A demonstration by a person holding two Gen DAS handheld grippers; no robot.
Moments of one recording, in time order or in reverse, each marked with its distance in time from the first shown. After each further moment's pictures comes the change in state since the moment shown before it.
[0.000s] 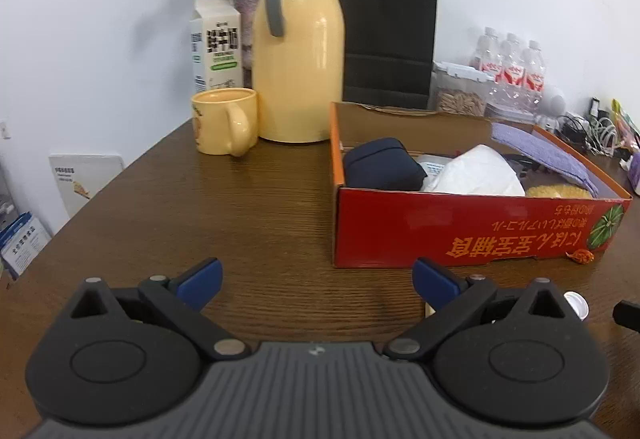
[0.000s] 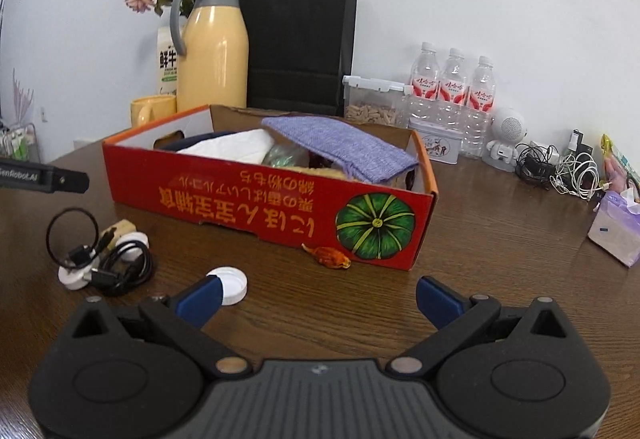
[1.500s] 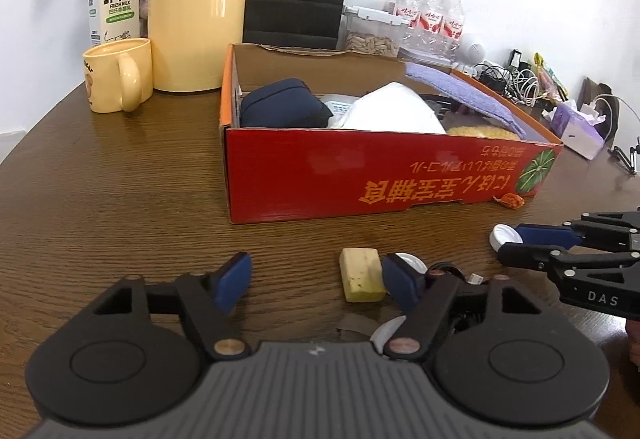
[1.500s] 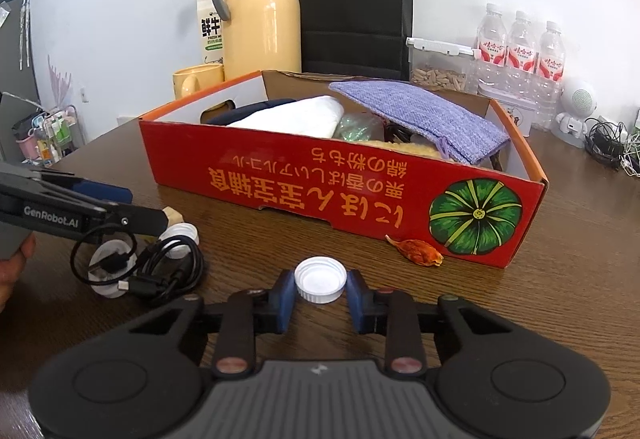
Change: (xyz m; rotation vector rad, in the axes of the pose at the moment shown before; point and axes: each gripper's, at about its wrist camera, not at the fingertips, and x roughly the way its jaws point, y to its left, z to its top) left arm 0.026 -0.014 -0.008 0.064 0.150 -0.286; right arm 0.039 0.024 0.015 0.007 0.105 0.172
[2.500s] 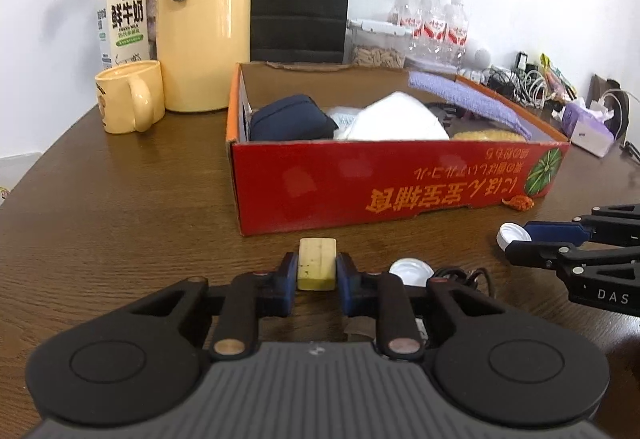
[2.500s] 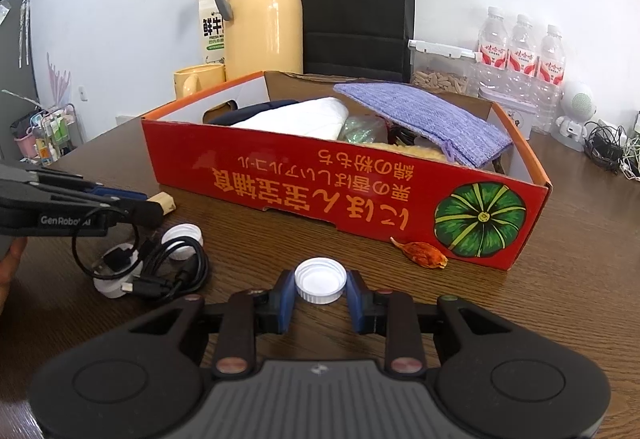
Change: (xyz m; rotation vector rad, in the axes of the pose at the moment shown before) left arm -0.008 -0.007 -0.003 0.040 -0.060 0.063; right arm -0.003 0.007 0.000 -0.012 -0.025 -0.008
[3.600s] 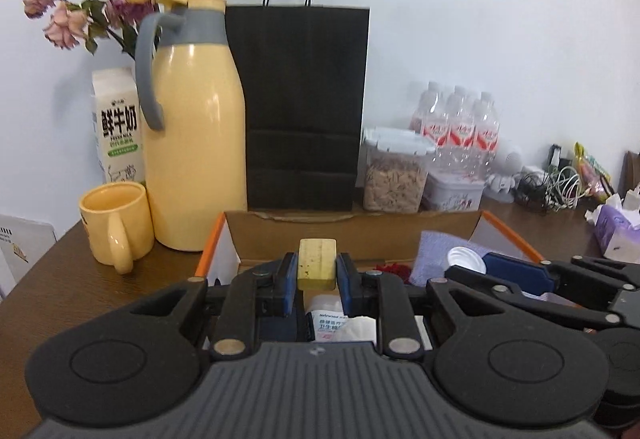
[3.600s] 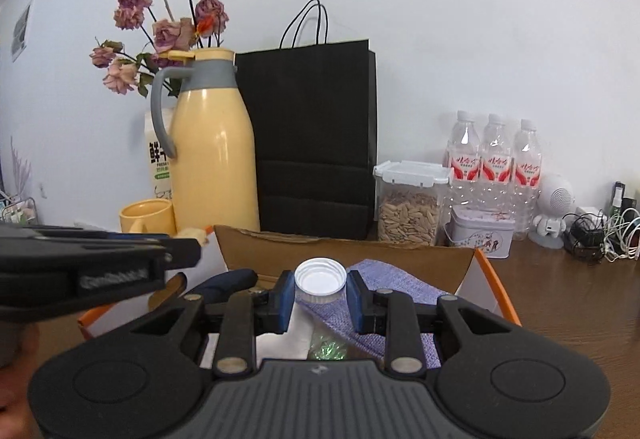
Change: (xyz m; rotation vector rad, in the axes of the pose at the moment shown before) left arm 0.043 -0.035 0.110 -0.048 -0.209 0.092; right arm 0.041 -0.012 0.103 0.066 -0.262 -0.111
